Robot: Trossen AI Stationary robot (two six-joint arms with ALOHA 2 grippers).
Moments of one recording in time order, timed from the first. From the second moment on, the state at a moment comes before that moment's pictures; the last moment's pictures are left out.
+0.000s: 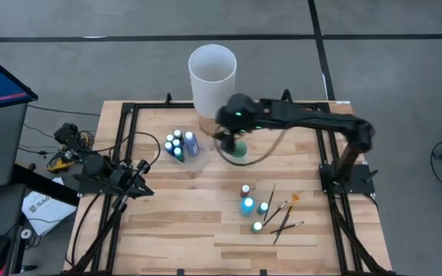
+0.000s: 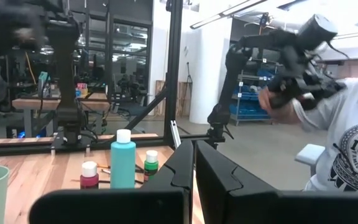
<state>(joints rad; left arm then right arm) -0.69 0.05 0.01 0.26 -0.31 -0.01 -0.15 1.78 1.77 -0.69 0.05 -0.01</state>
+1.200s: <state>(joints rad) -0.69 0.05 0.01 0.27 -0.31 -0.01 0.35 1.74 1.65 -1.12 0.12 0.27</state>
